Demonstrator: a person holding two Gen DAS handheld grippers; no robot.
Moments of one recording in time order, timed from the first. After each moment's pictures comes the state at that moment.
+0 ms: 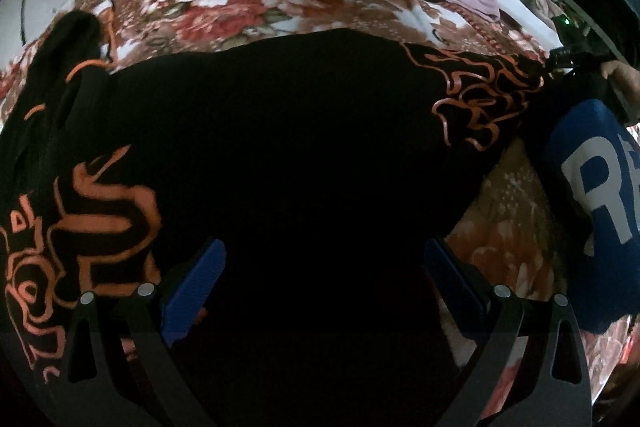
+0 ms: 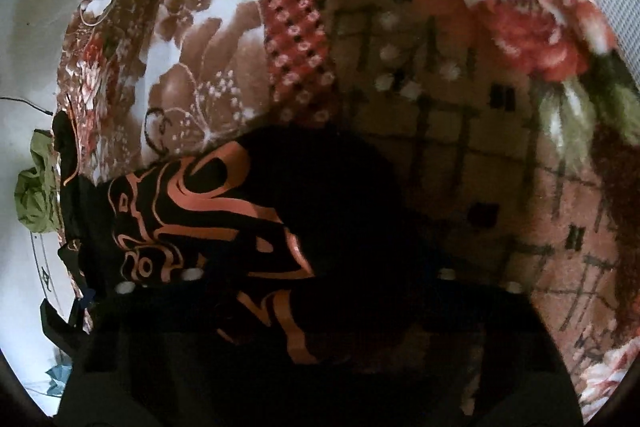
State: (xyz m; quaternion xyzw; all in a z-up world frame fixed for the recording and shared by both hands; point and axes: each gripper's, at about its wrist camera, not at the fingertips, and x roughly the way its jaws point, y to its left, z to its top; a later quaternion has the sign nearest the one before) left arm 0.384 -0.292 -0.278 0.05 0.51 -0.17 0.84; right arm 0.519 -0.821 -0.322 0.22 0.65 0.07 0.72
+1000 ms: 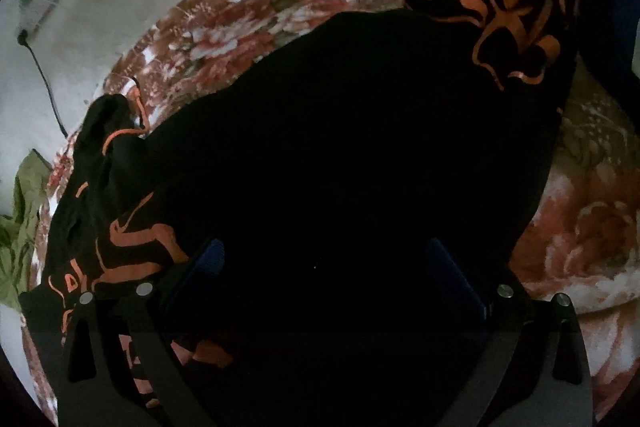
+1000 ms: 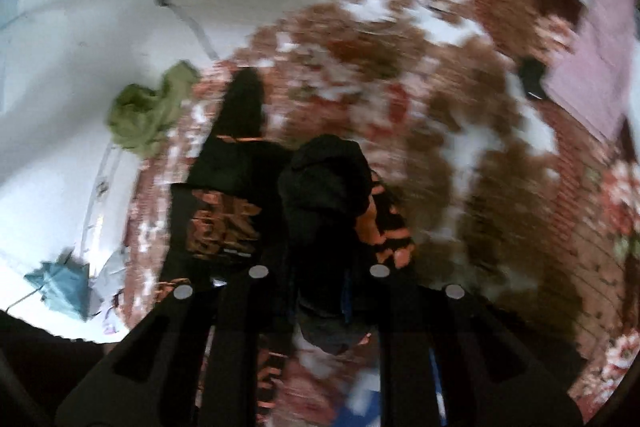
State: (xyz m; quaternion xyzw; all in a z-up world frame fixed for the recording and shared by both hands) left arm 0.373 -0.321 -0.326 0.24 0.41 -0.09 0.88; right arm 0.463 -0.577 -0.055 0.13 0.52 0.29 0.79
